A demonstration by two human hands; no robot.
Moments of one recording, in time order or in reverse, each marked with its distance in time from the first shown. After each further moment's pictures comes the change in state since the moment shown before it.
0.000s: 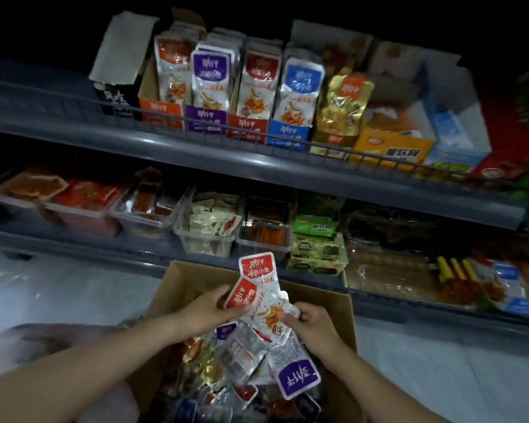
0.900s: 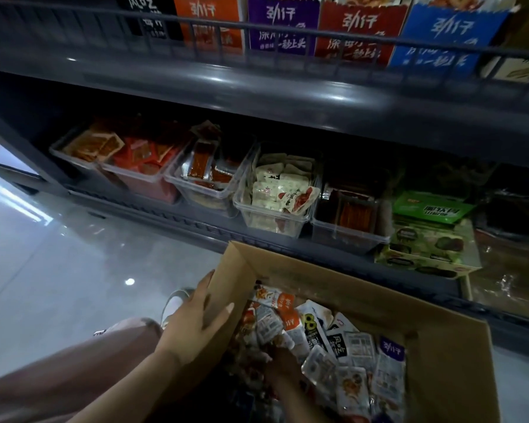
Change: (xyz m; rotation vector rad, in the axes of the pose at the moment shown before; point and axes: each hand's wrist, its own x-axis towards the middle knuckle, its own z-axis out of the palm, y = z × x) left_hand 0.014 -0.148 -0.053 0.393 0.577 -0.135; right_hand 0.122 0.182 0.235 -0.357 -0.288 0.351
